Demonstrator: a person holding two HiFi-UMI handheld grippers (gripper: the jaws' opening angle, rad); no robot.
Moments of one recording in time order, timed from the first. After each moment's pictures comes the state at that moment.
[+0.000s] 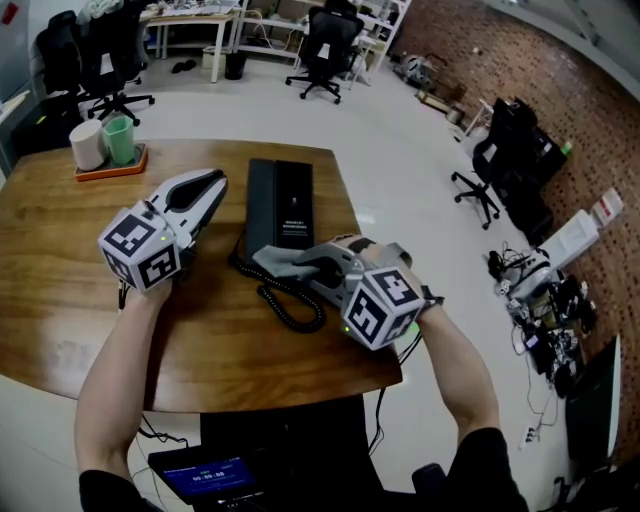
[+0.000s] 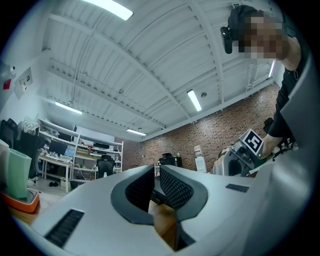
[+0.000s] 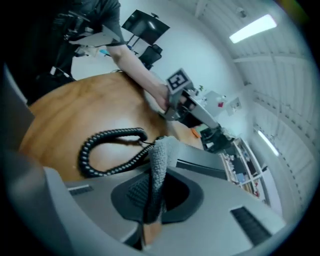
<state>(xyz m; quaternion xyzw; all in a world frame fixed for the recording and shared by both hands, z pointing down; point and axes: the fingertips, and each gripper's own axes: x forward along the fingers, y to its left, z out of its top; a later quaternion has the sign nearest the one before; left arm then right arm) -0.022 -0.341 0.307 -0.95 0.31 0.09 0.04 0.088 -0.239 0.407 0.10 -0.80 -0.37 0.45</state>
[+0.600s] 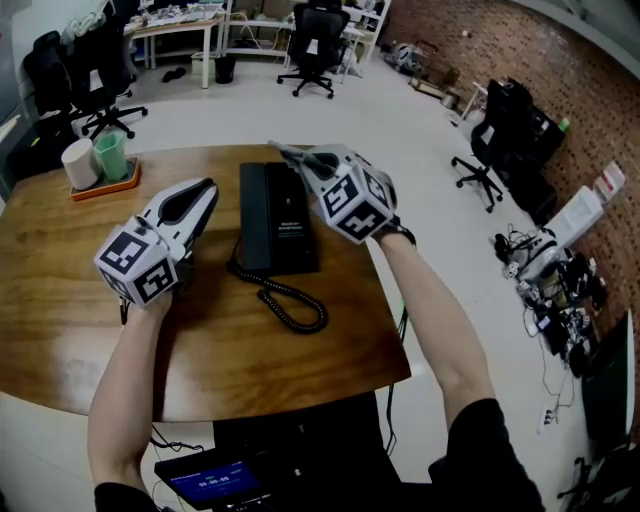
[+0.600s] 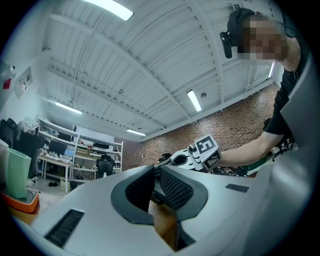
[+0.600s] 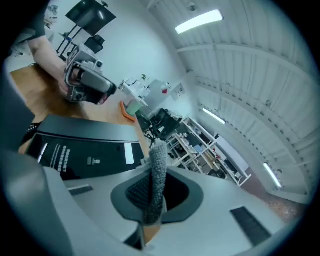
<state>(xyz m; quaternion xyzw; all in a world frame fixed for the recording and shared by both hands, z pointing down) -0.024 -0.340 0.308 -0.95 0.31 0.09 0.04 0.124 -0.427 0.325 0.41 -0.79 -0.28 0.36</state>
